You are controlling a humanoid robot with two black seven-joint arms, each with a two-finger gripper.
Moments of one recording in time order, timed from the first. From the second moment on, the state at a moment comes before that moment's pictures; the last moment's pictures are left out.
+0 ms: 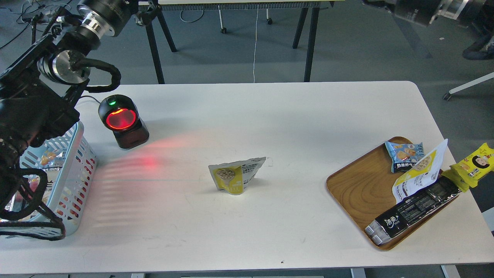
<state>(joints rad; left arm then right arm) -1.15 0.36 -0.63 -0.58 0.03 -0.49 -0.18 1.49 -0.81 -0.02 1.11 -0.45 0.28 0.49</state>
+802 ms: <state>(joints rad) -1.36 0.55 -0.41 -1.39 1.06 -0.46 -0.16 1.00 -0.62 0.44 0.64 0.27 0.49 0.49</state>
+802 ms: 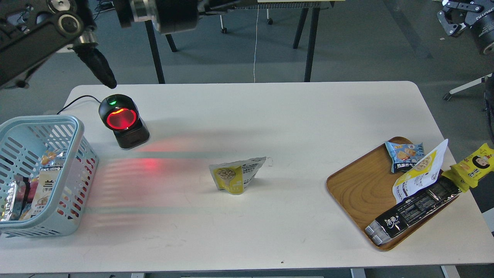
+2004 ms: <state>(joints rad) -1.11 0.60 -0.09 -1.63 2.18 -0.49 -0.16 0.96 -0.48 0.48 0.59 0.27 0.44 0.49</state>
